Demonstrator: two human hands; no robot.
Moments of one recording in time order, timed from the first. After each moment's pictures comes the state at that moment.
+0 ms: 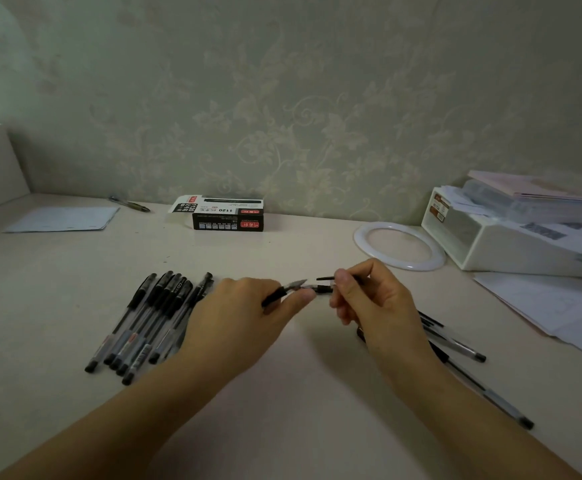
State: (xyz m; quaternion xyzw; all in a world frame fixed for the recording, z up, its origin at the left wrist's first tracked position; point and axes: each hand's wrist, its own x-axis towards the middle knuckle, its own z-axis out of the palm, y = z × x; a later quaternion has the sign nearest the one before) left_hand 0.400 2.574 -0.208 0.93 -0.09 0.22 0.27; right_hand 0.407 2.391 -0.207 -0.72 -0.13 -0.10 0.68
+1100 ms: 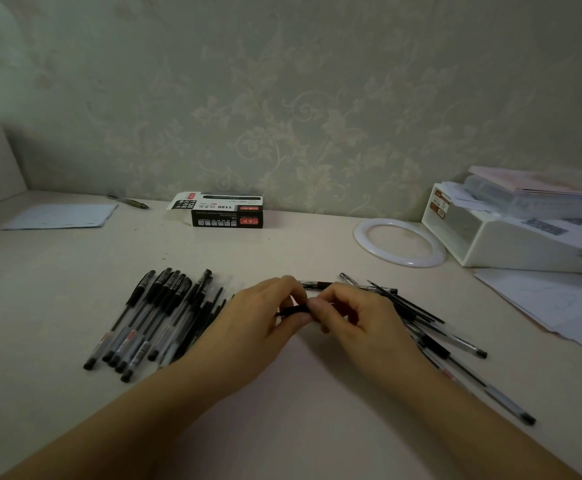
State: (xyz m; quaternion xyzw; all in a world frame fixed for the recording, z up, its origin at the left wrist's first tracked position) left_hand 0.401 2.572 -0.219 0.89 -0.25 0.16 0.33; right_hand 0.407 2.389 -0.218 -0.85 -0.23 -0.11 0.47
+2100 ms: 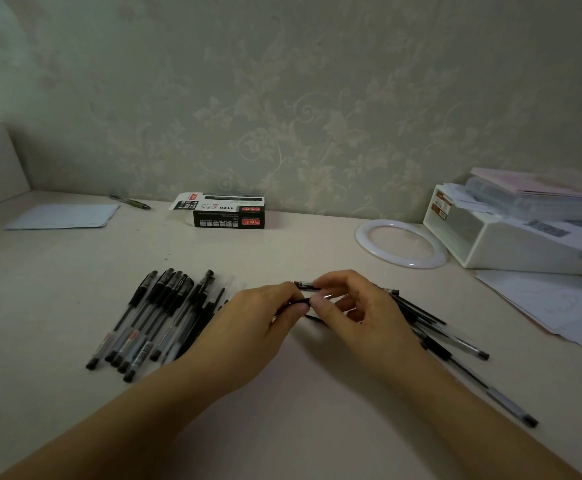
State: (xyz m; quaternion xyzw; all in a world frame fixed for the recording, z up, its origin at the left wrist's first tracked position) left_hand 0.402 2.575 -0.219 0.90 -0.24 0.15 0.33; right_hand 0.414 2.388 -0.222 -0.83 -0.20 -0.11 0.52
